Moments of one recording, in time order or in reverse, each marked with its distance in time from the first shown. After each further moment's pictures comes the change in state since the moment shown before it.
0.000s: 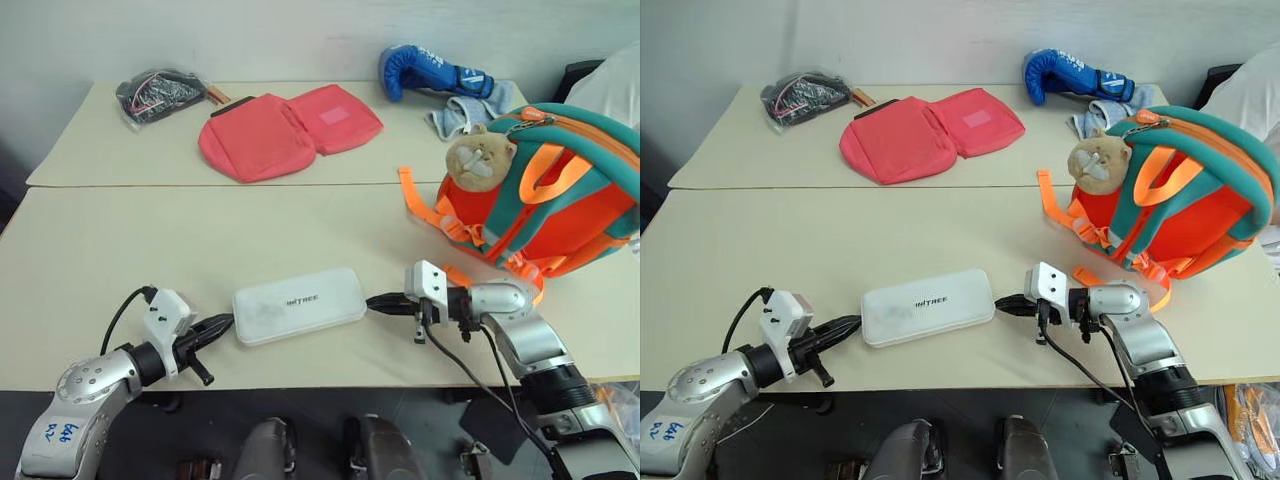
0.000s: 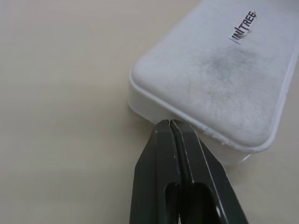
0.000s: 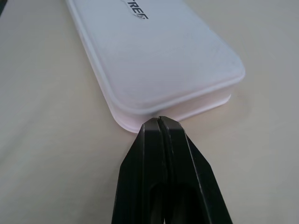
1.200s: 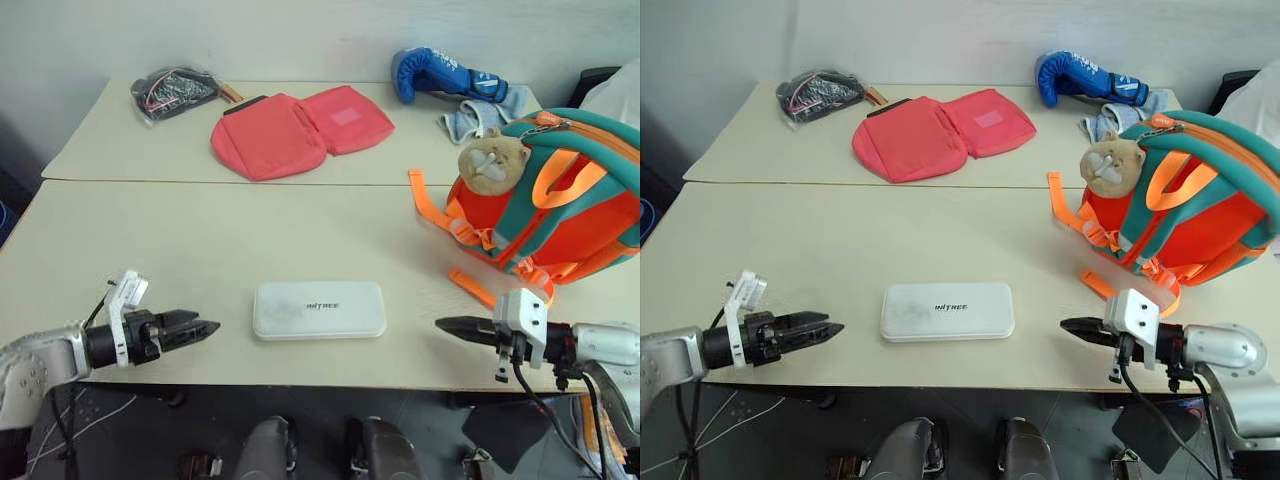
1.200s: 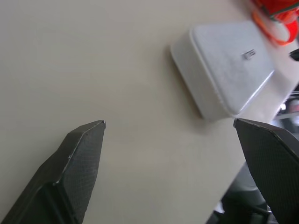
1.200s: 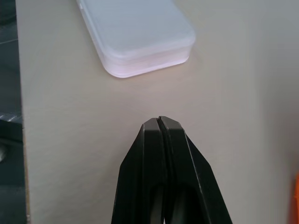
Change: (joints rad) left arm -0.282 0.251 0.155 0.327 -0.471 0.725 -0.182; right arm 0.397 -0.230 -0.332 -0.314 0.123 0.052 -0.044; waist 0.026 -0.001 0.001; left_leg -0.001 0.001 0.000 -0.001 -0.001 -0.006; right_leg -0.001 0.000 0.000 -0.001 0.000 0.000
